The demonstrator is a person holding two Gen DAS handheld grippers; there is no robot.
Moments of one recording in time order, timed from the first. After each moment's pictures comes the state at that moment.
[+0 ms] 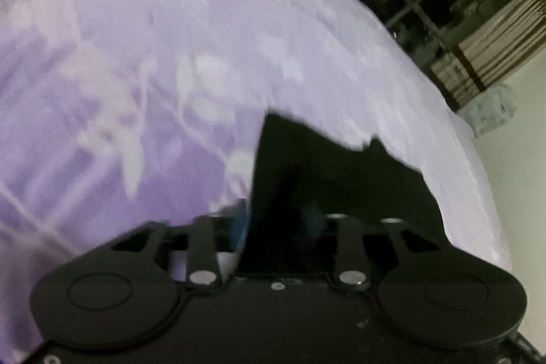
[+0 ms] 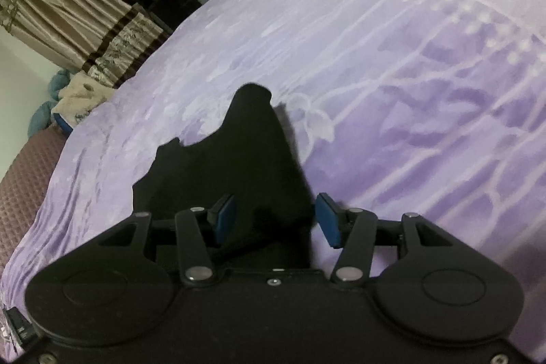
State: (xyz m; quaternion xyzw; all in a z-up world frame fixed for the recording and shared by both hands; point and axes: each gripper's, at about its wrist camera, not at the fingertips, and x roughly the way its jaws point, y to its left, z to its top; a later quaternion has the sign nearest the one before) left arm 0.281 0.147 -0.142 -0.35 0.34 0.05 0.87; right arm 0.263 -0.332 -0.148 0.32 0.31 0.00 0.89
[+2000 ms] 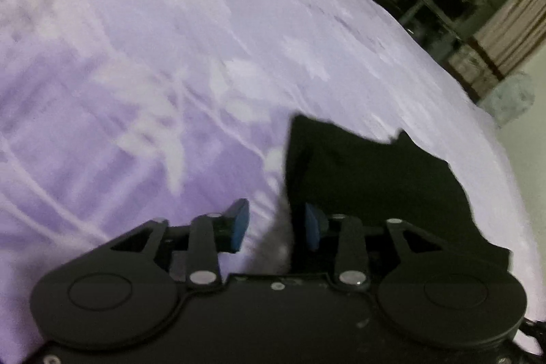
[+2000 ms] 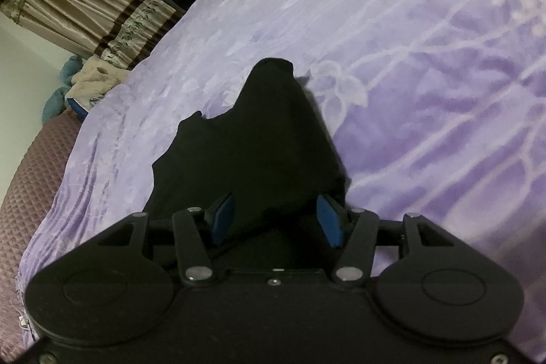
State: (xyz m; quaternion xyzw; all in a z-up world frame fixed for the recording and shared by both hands) left arm 0.260 0.145 -0.147 -0.30 0.36 0.09 0.88; right arm 0.265 -0.316 -0.149 0.33 0.34 0.04 0.88
